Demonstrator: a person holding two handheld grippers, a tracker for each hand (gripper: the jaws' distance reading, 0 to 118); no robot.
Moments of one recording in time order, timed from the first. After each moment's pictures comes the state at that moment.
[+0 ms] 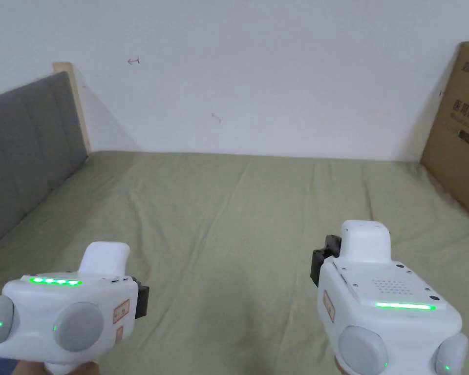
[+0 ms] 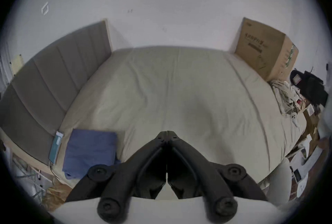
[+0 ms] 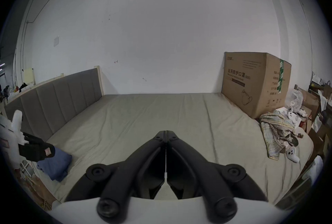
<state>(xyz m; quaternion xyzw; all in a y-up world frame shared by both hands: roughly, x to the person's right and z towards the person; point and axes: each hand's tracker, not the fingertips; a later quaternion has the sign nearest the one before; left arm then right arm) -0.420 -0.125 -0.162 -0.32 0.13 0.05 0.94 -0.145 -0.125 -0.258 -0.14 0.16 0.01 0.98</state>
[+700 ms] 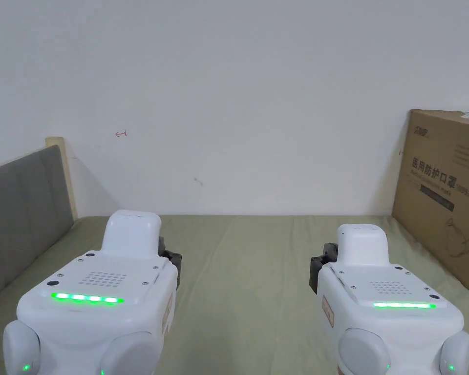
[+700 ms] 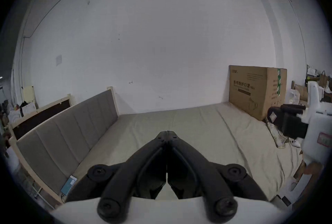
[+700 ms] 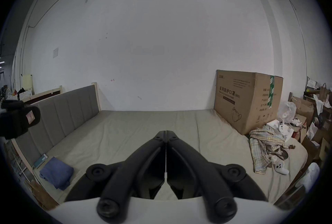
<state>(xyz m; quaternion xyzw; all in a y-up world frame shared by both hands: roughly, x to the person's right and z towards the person) -0.317 -0.022 -0.135 -0.10 0.16 -0.04 0.98 -0.110 -0.058 -0.240 -0.09 0.15 0.01 0.99</state>
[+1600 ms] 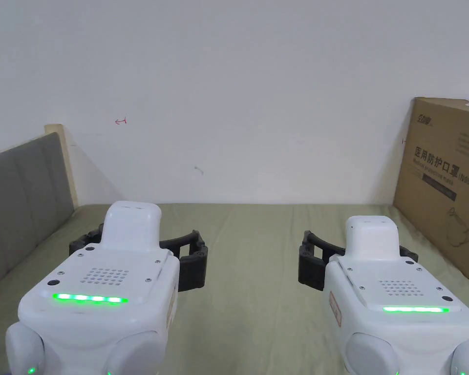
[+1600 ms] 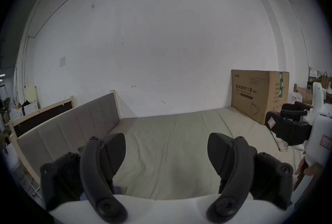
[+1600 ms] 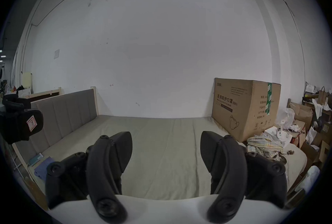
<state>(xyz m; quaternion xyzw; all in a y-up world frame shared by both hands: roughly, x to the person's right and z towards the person) -0.311 -0.033 -0.136 -0.07 0.17 -0.04 0.98 -0.104 -0.064 -0.236 -0.05 0.14 0.01 0.99</state>
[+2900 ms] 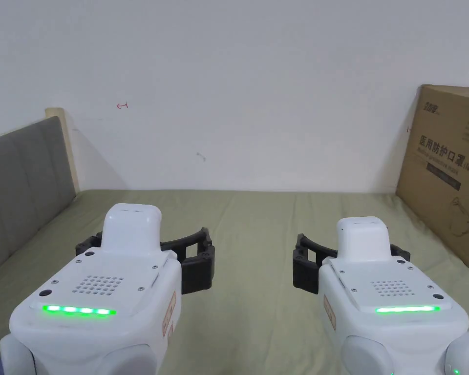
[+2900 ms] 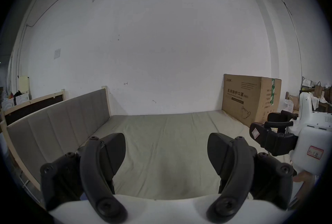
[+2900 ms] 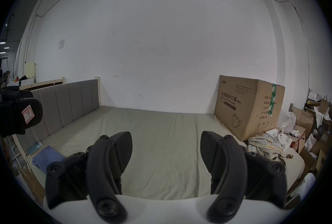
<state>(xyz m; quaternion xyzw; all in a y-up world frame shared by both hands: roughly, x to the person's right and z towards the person) -0.314 -0.048 -0.125 -0.06 0.13 0.00 0.99 -0.112 -0.078 -0.234 -0.07 0.16 0.04 0.98</state>
